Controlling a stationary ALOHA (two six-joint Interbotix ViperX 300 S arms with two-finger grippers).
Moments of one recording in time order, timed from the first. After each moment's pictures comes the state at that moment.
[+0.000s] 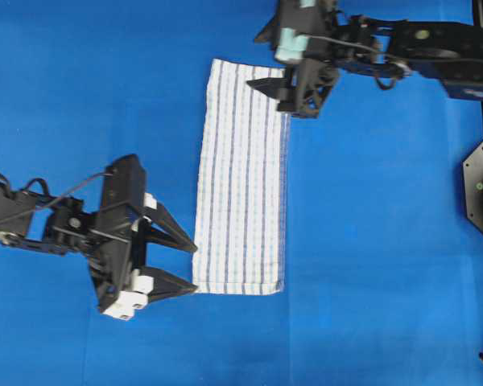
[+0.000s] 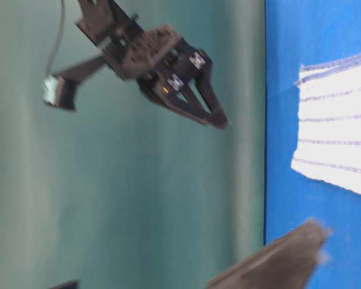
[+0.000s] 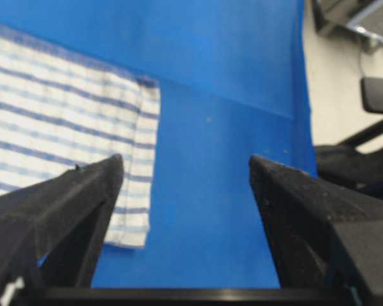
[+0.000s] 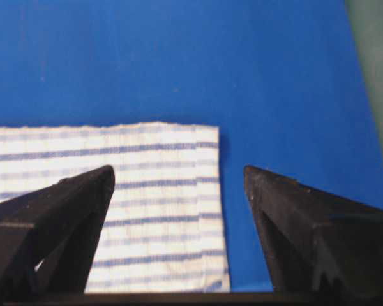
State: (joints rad) left arm -0.32 -0.12 0.79 -0.36 -0.22 -0.20; right arm -0.35 -0.12 0.61 -0.02 0.15 -0.05
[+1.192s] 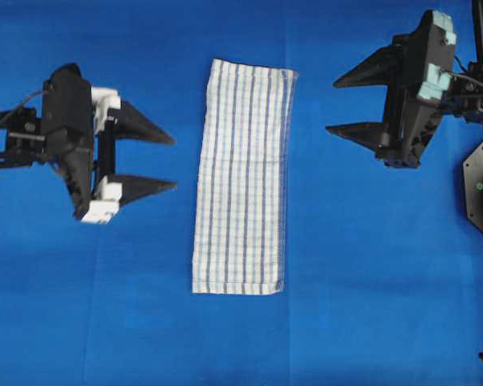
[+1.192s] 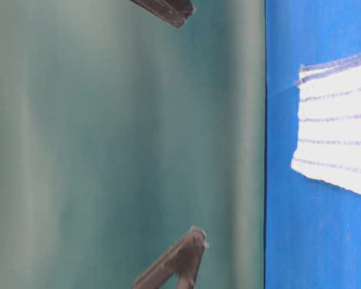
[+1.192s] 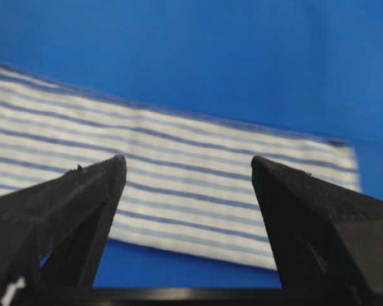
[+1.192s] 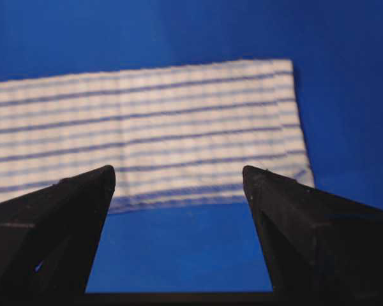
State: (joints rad) left arm 0.00 -0.32 0.92 -0.36 -0.20 0.20; right arm -0.25 -0.55 0.94 0.02 0.20 0.11
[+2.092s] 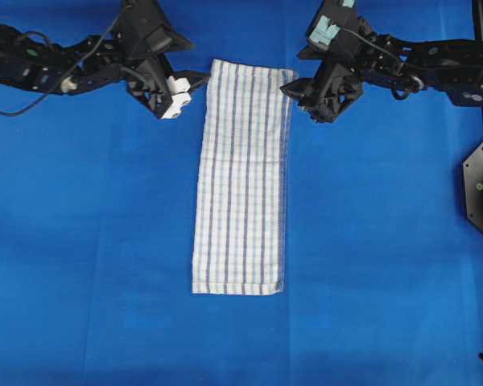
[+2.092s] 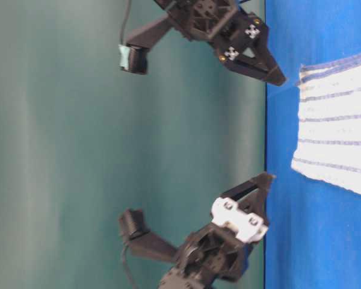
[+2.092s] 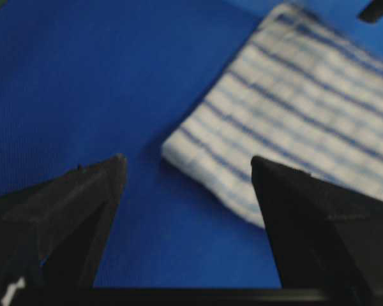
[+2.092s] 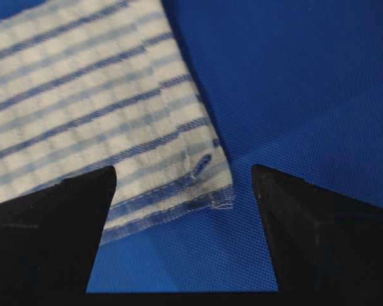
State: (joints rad) left arm 0.37 0.16 0.73 -0.35 -0.33 0.22; right arm -0.45 0.01 0.81 0.12 -0.06 0.13
